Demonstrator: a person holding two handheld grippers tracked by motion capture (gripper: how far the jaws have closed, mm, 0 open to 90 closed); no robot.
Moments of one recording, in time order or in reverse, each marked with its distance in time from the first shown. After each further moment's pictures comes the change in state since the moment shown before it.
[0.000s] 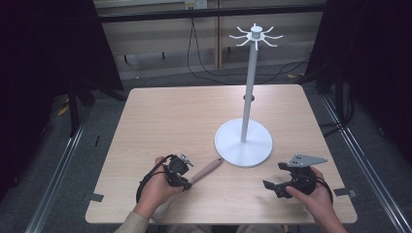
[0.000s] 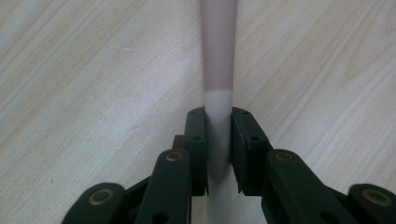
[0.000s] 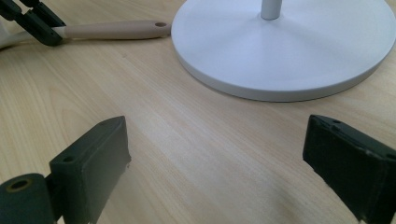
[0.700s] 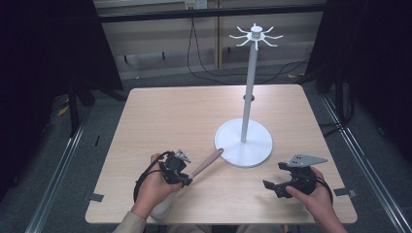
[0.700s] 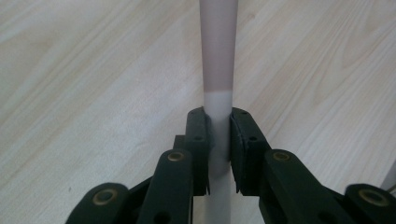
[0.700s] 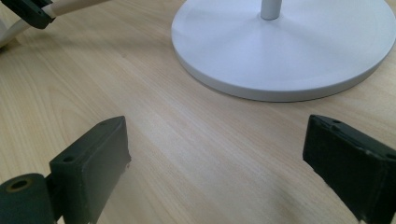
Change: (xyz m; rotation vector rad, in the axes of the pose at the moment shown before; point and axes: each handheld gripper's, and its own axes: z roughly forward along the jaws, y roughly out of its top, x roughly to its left) left arm 0.001 0.000 -0.021 -0.131 -0.025 -0.016; right arm 0.000 0.000 0.000 -0.001 0.000 0.002
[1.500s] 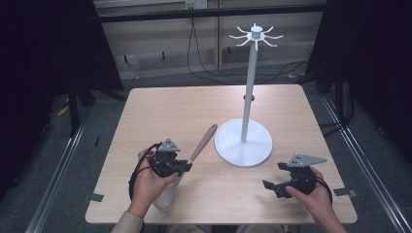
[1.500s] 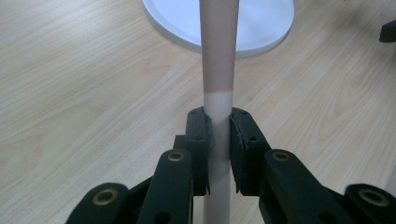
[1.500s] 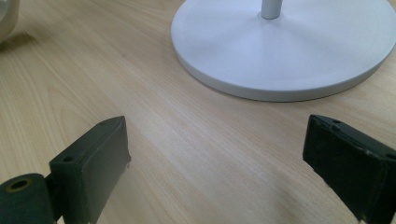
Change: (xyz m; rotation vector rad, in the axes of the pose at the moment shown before) left arm 0.005 0.002 -0.029 -0.294 0.030 -0.071; right arm -0.001 0.000 0.001 0.000 -0.003 -0.007
